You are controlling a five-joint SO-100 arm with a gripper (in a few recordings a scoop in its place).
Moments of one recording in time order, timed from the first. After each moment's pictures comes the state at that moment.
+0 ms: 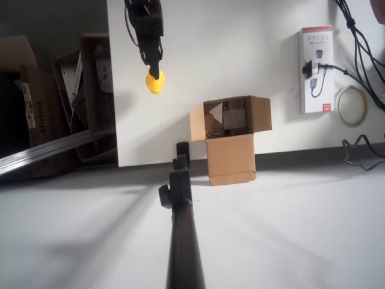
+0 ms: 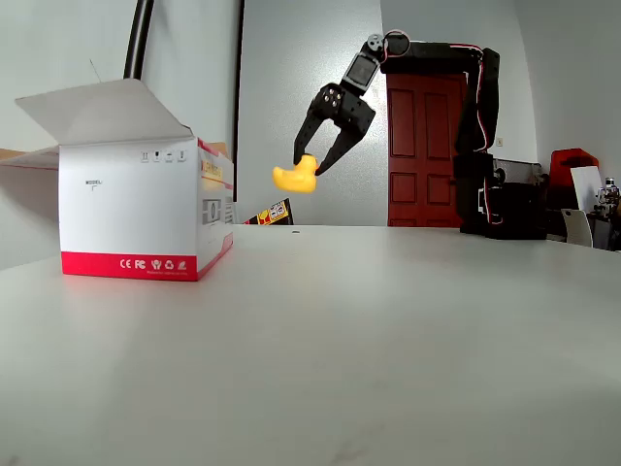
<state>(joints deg) -3.3 104.2 106.1 61.3 -14.6</state>
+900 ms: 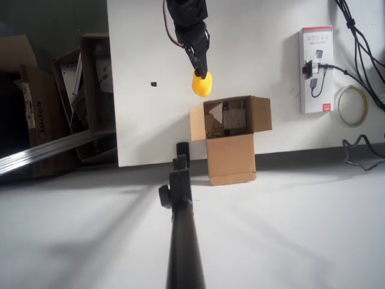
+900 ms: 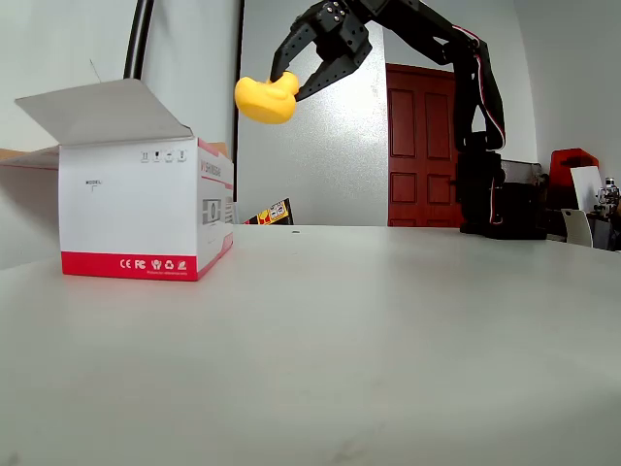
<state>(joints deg) -25.8 84.1 67.6 71.7 -13.6</state>
